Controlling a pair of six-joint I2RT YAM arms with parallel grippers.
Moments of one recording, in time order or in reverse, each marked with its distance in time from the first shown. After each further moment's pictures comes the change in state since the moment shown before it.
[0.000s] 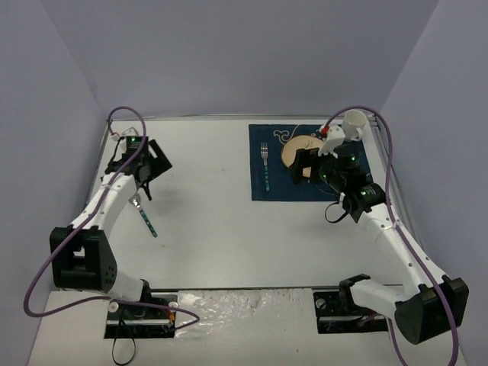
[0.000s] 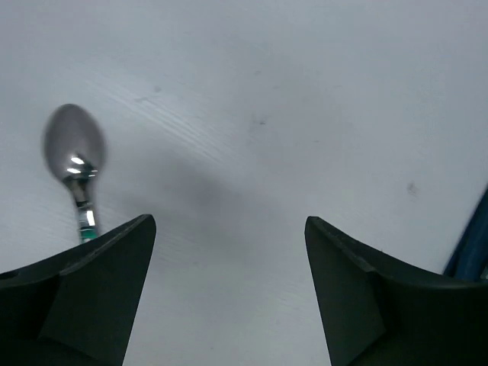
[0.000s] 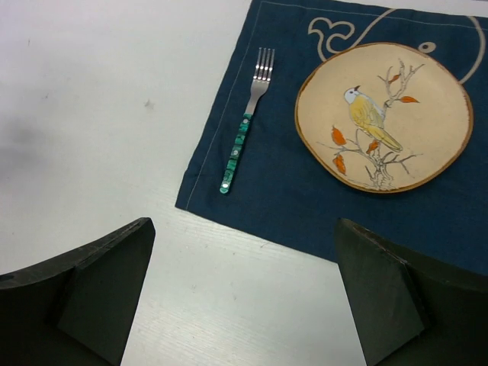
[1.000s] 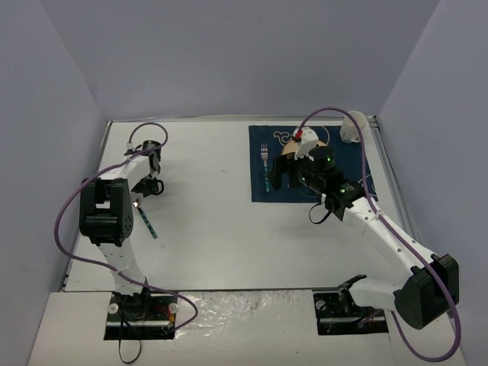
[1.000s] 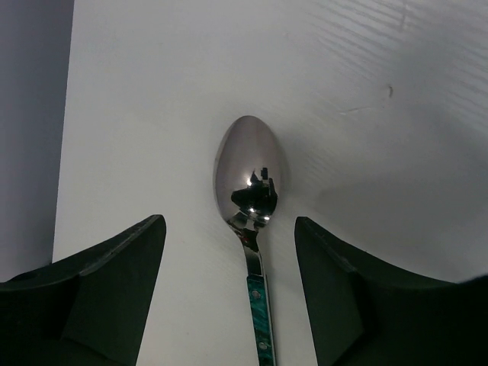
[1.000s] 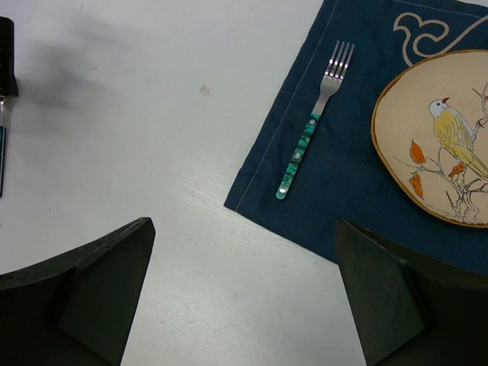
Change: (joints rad) left arm 0.060 0.429 0.179 -0.263 -0.431 0.289; right arm 0.165 0.116 0.015 0.081 0.012 0.021
